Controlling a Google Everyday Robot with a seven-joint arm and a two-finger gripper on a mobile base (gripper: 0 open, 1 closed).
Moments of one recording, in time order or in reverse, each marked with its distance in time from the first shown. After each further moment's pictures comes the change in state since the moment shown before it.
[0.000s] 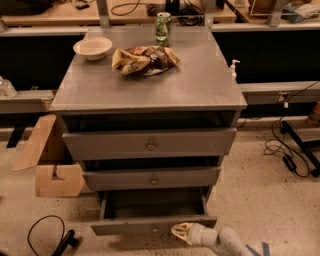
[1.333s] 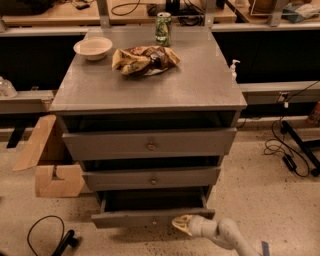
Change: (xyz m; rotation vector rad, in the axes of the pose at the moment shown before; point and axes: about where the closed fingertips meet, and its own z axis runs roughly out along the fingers) arm 0.000 -0.042 0.009 0.014 -0.005 -0.014
